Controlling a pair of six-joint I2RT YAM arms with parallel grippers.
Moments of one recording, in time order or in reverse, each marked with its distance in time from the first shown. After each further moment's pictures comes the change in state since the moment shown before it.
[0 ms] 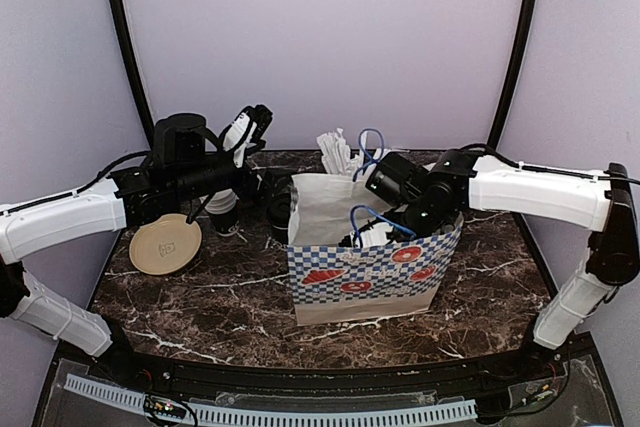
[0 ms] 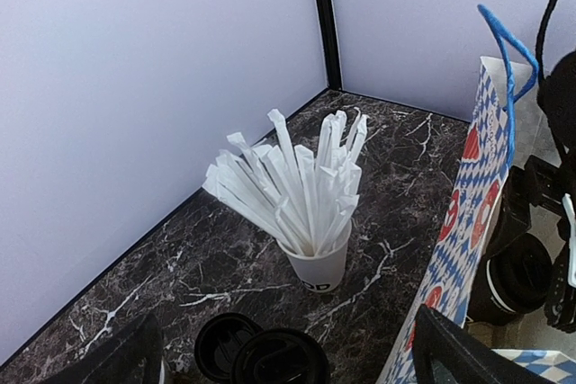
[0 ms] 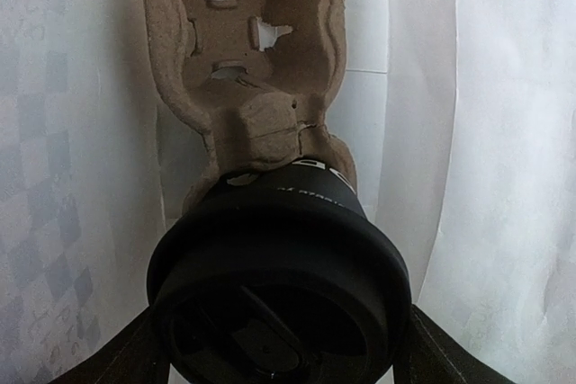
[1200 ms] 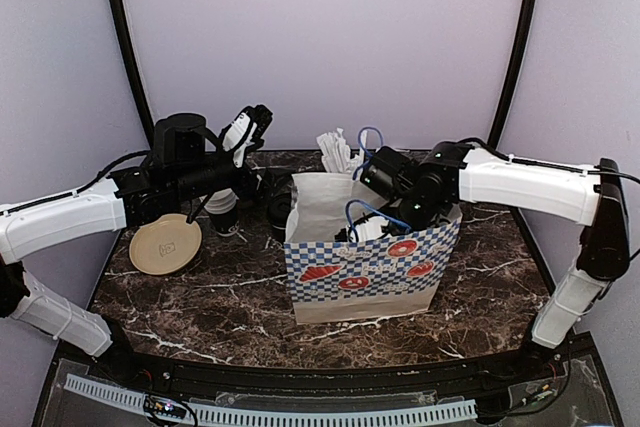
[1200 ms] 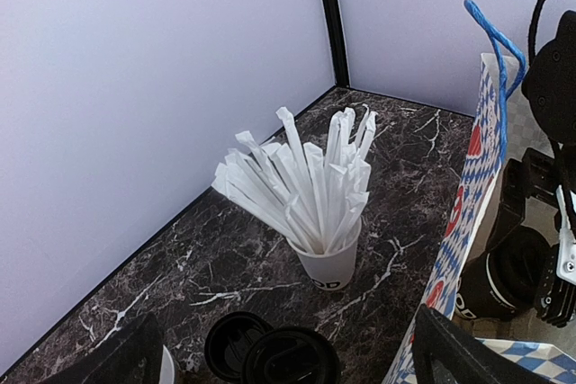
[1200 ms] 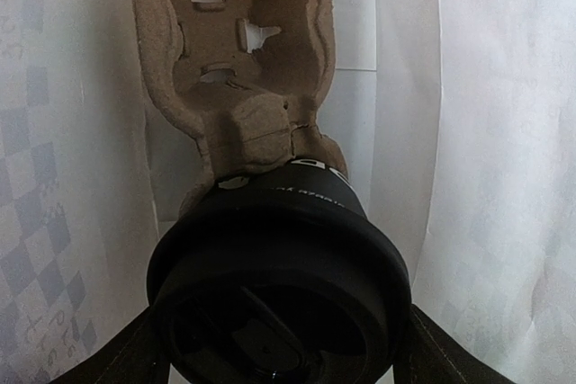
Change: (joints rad) left arm 0.000 0.000 0.000 0.000 -0.023 0.024; right arm -0.010 0.052 0.070 -0.041 0.017 0.038
